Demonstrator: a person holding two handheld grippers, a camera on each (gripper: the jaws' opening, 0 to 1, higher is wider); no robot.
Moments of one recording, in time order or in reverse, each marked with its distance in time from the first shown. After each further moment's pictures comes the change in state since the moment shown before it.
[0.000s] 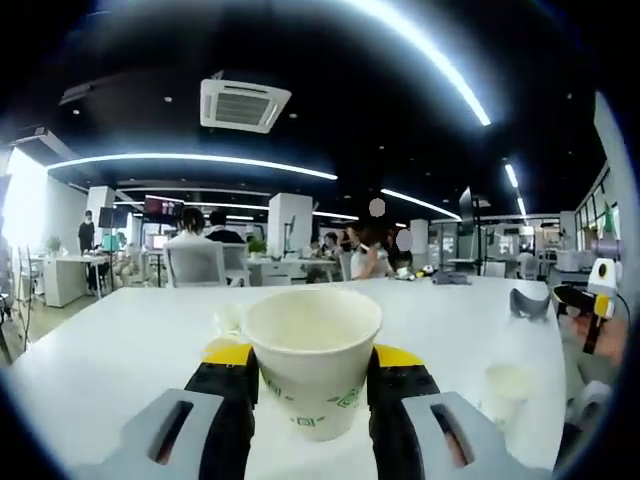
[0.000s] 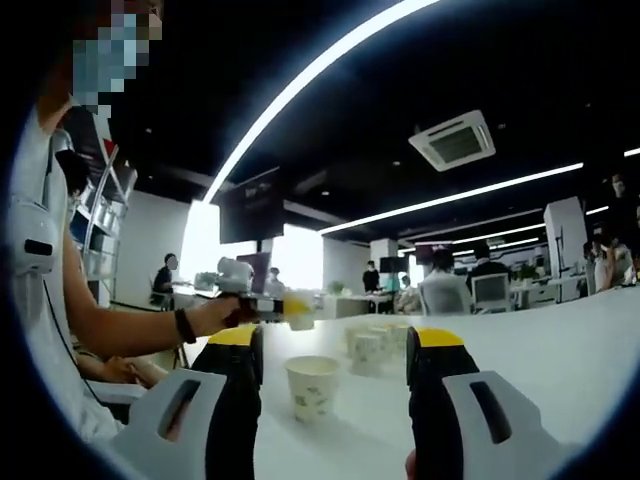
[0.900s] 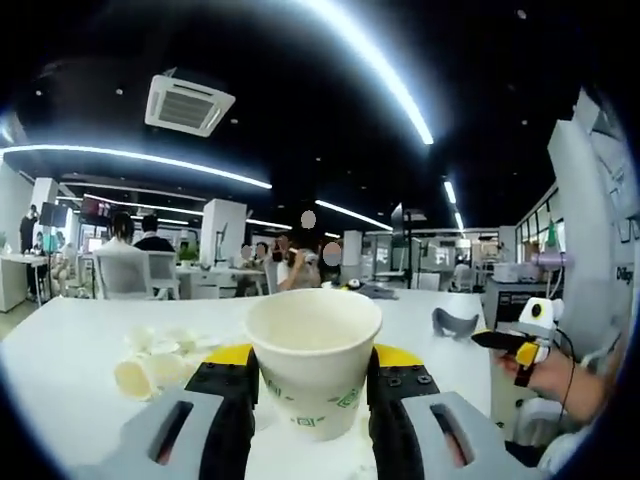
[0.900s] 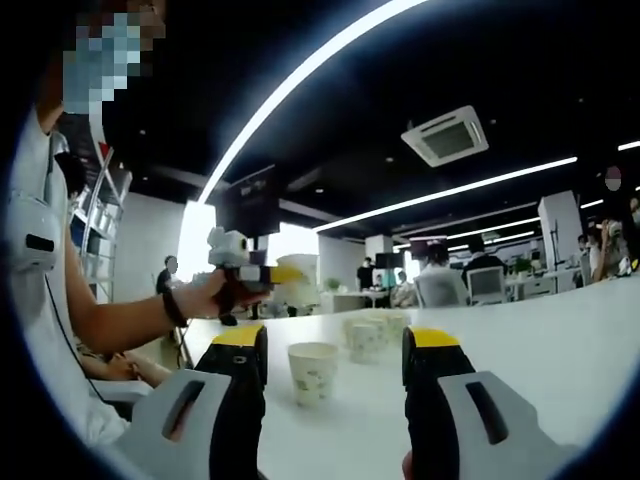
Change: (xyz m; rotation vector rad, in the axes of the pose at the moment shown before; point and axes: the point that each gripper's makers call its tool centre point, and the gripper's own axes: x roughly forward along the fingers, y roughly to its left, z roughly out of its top) left arm -0.019 -0.130 0.044 -0.015 -0.057 -0.305; right arm -0.016 0.002 -0.012 0.022 0.012 -0.021
